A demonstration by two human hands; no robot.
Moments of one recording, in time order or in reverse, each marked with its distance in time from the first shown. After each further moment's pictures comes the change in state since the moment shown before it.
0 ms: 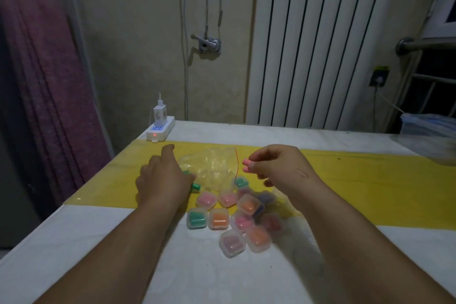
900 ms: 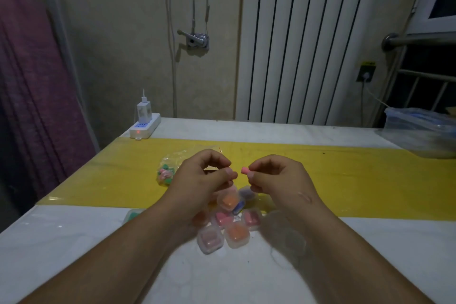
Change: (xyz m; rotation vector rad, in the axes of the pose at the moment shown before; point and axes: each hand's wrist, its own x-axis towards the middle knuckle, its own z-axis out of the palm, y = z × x) left_hand -0.065 0.057 0.002 -1.103 -0.464 0.234; right_hand -0.016 0.039 -0.023 0.129 0.099 -0.088
